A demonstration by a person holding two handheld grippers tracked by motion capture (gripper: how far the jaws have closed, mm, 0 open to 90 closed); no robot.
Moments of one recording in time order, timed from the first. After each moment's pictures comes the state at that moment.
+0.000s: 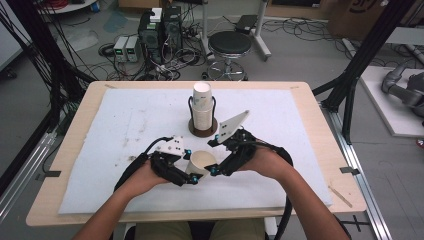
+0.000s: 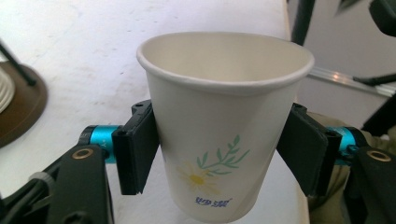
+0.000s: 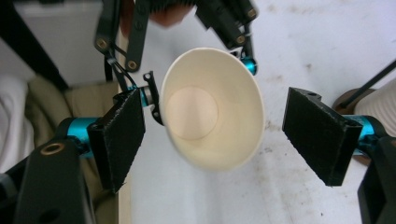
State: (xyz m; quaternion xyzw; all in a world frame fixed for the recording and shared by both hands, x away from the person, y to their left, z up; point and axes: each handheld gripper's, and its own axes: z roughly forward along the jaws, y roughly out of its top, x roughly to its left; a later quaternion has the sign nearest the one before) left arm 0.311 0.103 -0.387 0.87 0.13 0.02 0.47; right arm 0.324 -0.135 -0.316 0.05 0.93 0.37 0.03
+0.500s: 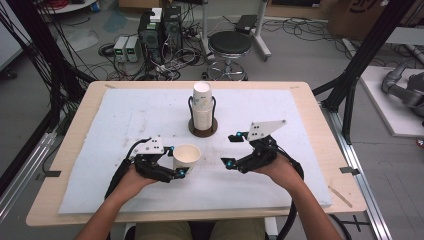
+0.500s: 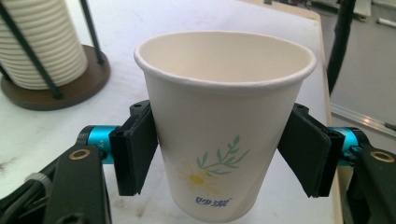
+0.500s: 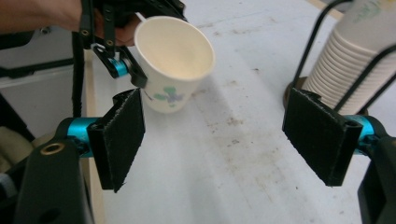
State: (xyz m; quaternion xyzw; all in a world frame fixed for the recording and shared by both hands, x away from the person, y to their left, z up) left arm 0.310 0.144 -0.406 0.83 0.20 0.06 0.52; right arm 0.321 -0.194 -0.345 0.16 0.86 0.48 0.07
